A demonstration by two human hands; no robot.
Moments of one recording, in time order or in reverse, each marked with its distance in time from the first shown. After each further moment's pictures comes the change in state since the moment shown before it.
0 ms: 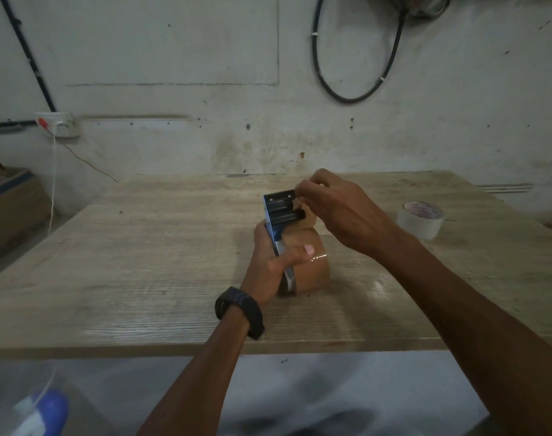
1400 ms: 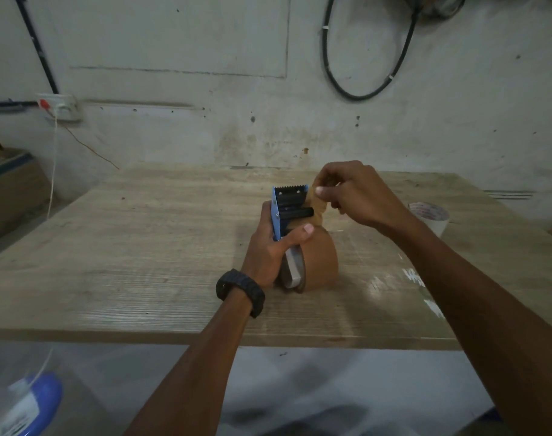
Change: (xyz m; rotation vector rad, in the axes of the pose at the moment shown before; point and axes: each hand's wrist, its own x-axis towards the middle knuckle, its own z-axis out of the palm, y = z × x) left_hand 0.014 0.000 -0.007 0.039 0.019 0.114; right_hand 0.015 0.001 -0.018 0.483 -0.100 0.463
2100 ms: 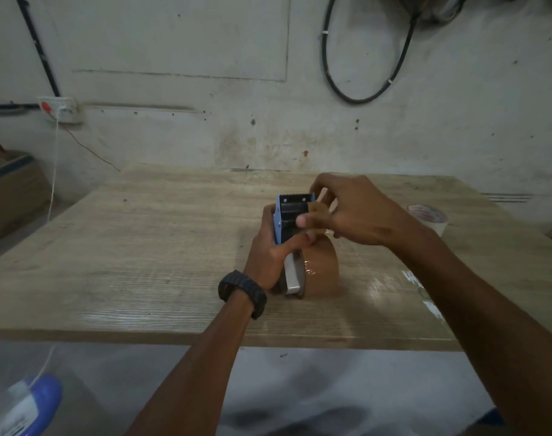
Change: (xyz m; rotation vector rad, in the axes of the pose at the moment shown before) left_hand -0.002 0.000 0.000 0.040 0.001 0.031; right_hand -0.020 -0.019 -0.004 -0.212 -0.183 0.033
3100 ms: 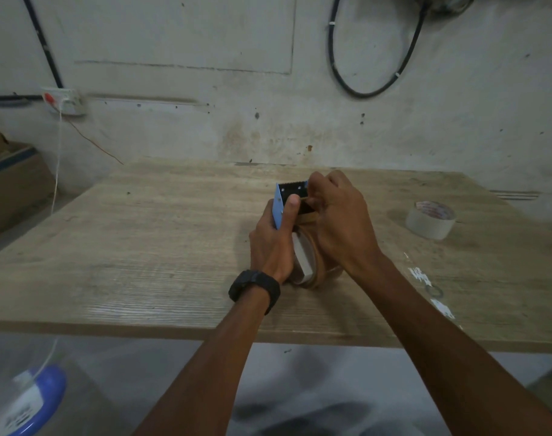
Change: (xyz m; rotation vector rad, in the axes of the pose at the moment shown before) left_hand -0.002 0.018 0.017 0.113 0.329 -0.055; right_hand 0.010 -0.003 0.065 -0.069 0.538 -0.060
